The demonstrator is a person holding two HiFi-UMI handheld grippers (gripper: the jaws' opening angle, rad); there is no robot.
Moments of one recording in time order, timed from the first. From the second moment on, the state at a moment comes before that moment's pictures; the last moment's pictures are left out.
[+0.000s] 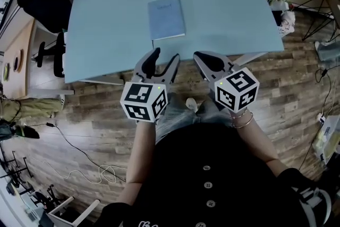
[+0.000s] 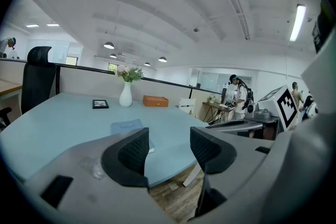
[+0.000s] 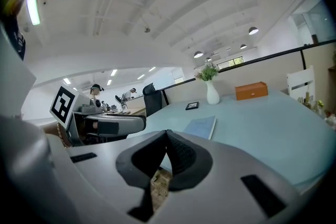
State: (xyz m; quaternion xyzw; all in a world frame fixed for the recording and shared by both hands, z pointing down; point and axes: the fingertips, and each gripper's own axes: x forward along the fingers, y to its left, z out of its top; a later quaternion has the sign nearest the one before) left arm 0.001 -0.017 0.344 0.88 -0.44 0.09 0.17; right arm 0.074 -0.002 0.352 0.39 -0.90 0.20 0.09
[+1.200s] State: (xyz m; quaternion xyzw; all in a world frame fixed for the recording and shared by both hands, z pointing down) left arm -0.010 -0.094 0.378 0.88 -0.41 0.11 0.21; right arm 0.066 -0.080 0.375 0.41 -0.88 0.21 0.12
